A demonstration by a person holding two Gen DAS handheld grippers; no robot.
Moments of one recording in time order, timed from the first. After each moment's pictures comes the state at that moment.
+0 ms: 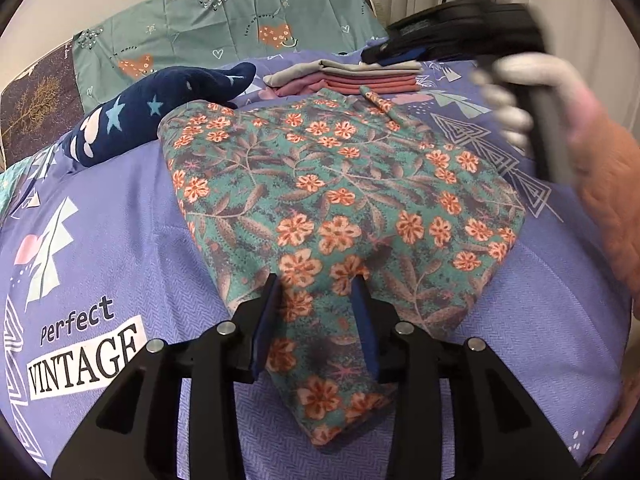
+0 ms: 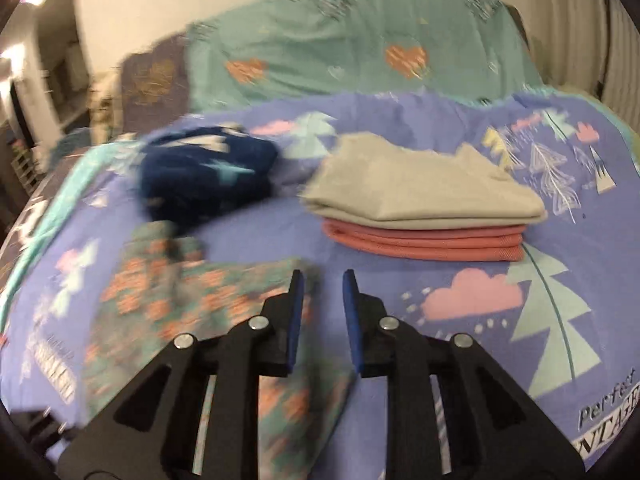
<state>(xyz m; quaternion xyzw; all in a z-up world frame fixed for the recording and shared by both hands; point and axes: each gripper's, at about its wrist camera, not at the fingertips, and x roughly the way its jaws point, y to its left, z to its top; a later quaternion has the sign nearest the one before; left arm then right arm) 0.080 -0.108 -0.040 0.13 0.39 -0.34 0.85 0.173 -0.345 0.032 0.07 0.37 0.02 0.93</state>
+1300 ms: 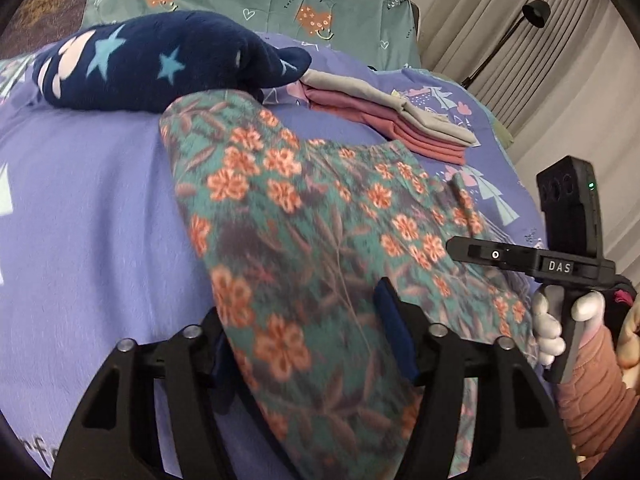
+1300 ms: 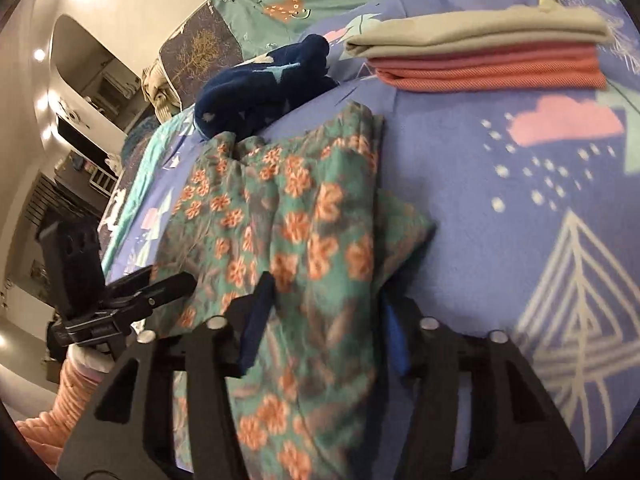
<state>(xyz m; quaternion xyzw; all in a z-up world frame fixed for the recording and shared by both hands) 0.223 -0.103 -0.055 -0.04 0.47 -0.36 0.81 0.174 -0.360 -0.045 0.23 0.47 0.12 0.84</state>
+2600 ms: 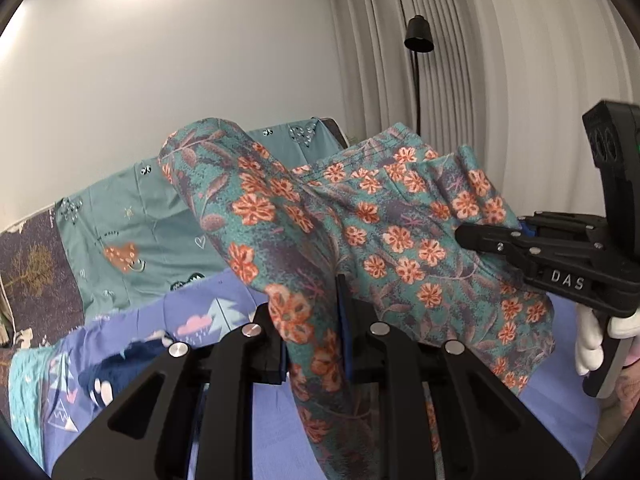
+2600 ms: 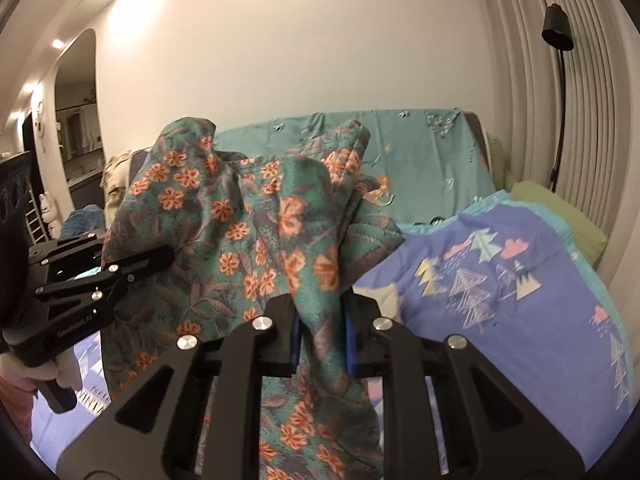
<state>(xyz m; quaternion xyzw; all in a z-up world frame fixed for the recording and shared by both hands) 0.196 -0.277 0.216 0.13 0.18 -0.37 0.90 0.114 -0.451 0.226 0.06 0.22 -0.06 0.97</state>
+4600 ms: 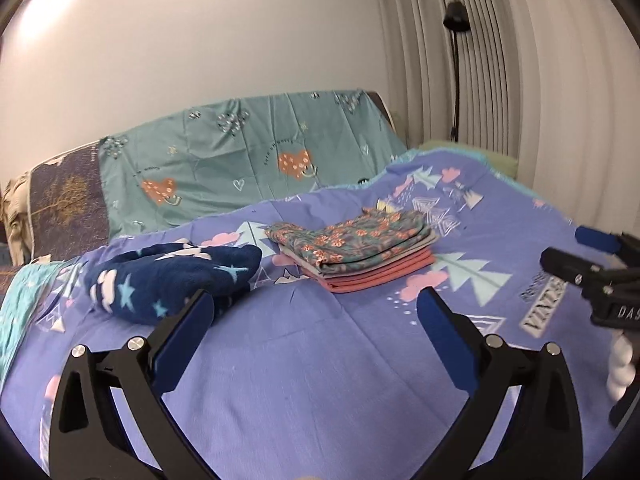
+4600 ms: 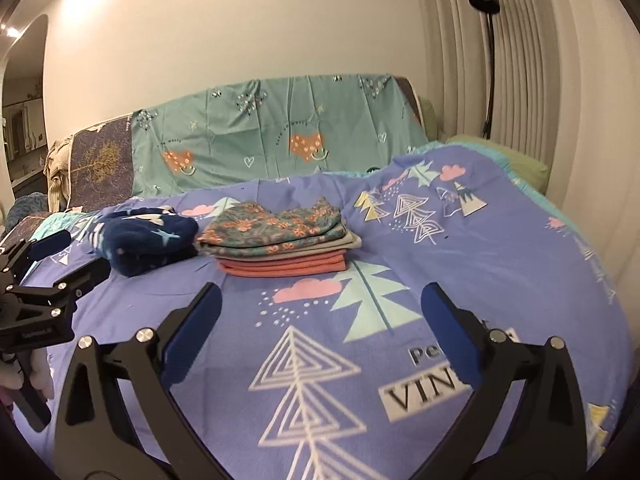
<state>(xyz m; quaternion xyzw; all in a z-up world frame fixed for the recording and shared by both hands) 0.120 -0.196 0.080 0.09 0.20 -0.30 0.93 0.012 -0.397 0.082 0.07 0.23 -0.18 0.95</state>
